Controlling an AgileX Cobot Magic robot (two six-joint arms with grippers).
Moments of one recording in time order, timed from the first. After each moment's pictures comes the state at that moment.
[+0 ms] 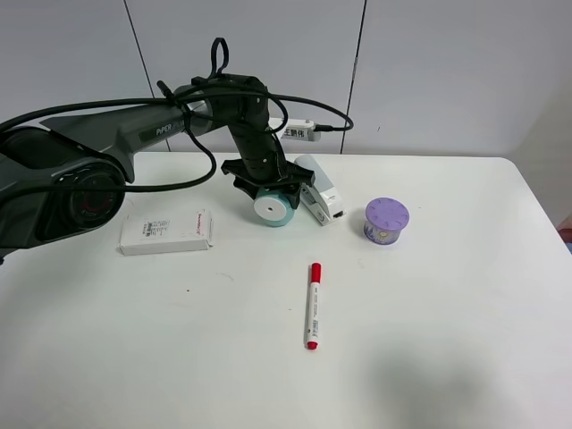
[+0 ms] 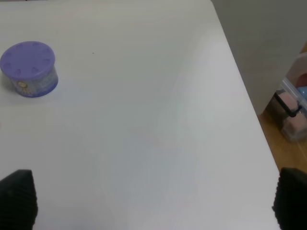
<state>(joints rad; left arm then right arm) -0.54 2.50 -2.14 -0.16 1.00 -0.11 -0.10 0.00 -0.49 -0.04 1.07 0.03</state>
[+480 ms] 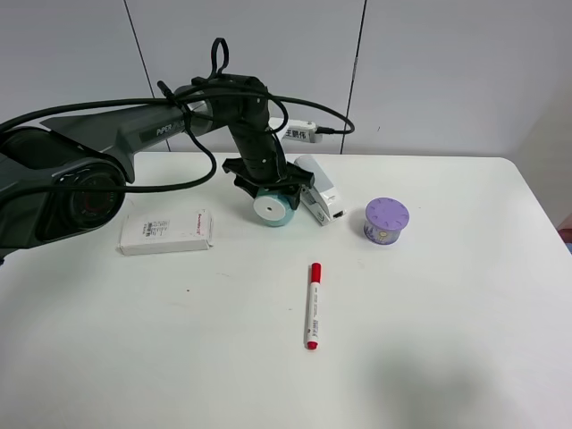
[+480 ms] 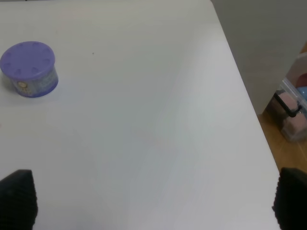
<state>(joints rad) -0.54 2.50 -2.14 -0.17 1.00 -0.03 -0.10 0.00 -0.49 -0.04 1.07 0.03</state>
